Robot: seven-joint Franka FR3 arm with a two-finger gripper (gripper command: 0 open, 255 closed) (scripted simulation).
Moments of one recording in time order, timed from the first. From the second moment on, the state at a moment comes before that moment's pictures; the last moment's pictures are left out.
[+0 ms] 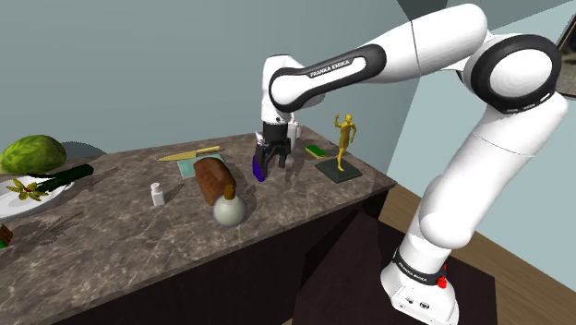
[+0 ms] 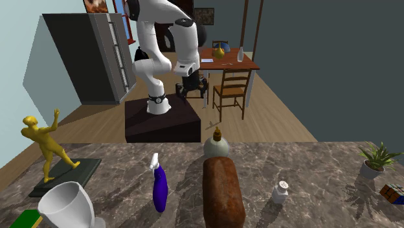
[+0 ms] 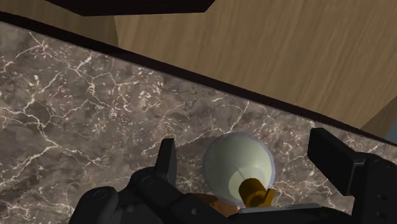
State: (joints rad) arm 0.03 -0.14 0.17 -2.19 0.16 1.98 0.11
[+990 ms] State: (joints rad) arm 0.10 0.40 0.19 -1.74 0.00 2.09 0.32
